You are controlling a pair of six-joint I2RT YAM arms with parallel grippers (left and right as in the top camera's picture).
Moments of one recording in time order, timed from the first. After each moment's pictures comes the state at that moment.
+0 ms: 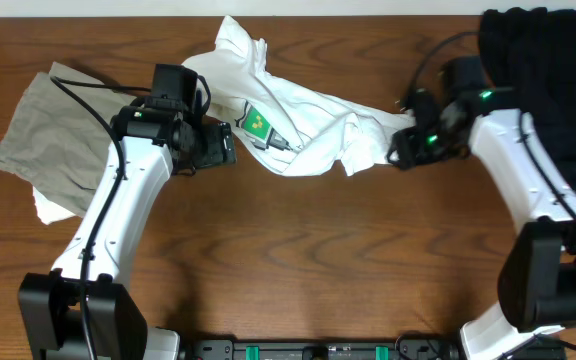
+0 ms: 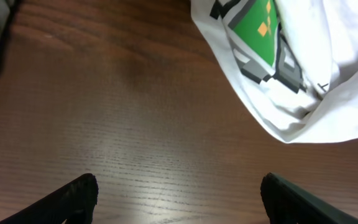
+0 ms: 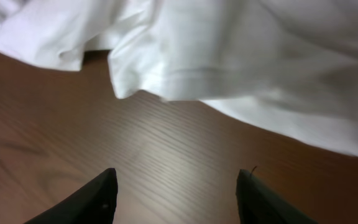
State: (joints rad) left arm -0.14 1.60 1.30 -0.95 0.09 -0.30; right arm 0.11 1.78 1.35 -0.93 -0.32 -0.17
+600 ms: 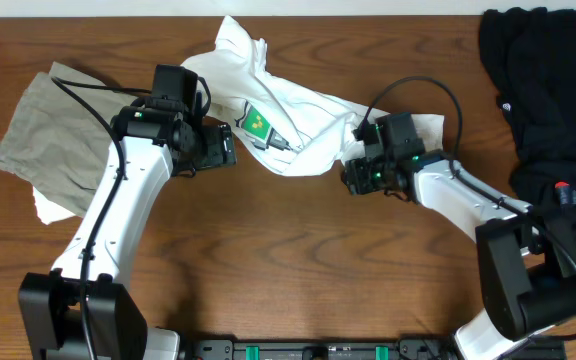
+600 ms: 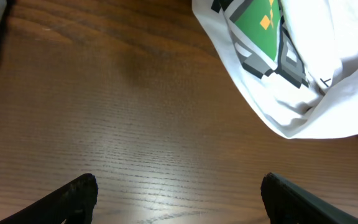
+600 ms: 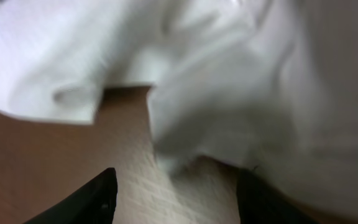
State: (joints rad) left arm -0.14 1.60 1.30 -0.96 0.10 -0.30; right arm 0.34 1.78 0.95 -0.27 -0.24 0.15
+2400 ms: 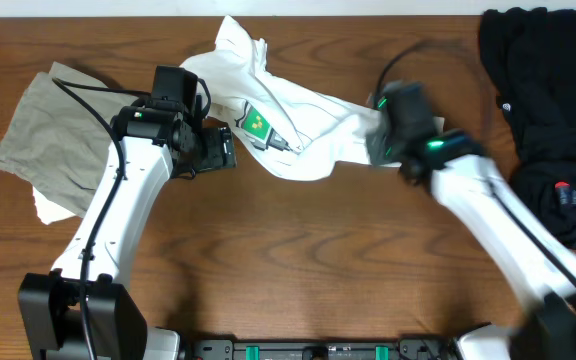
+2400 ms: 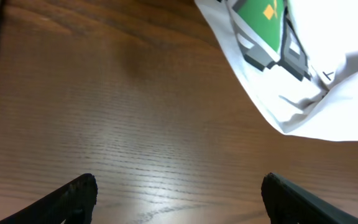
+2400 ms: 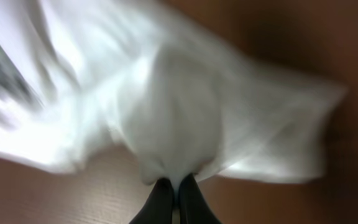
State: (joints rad) left arm -0.14 1.60 1.30 -0.98 0.11 -0.30; right arm 0.36 1.51 1.25 -0.63 0.13 0.14
